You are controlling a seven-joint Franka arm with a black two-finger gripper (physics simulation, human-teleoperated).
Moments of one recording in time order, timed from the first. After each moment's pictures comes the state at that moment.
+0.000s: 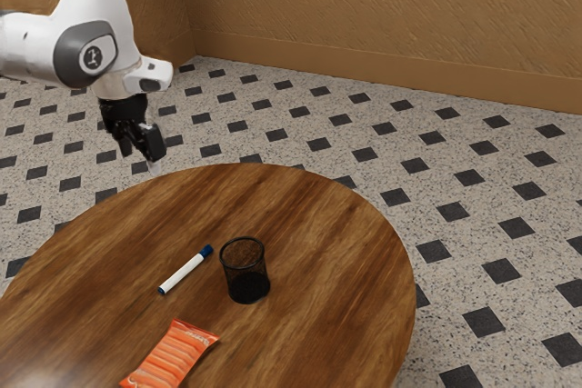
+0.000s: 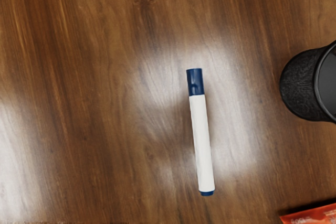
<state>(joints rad) 0.11 -0.08 0.01 -1.97 0.05 1.90 0.35</state>
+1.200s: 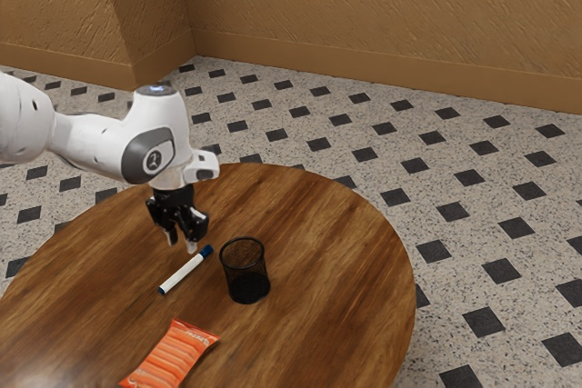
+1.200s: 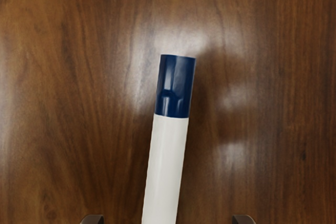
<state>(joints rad) 0.03 0.20 0.03 -2.13 0.05 2.24 0.05</state>
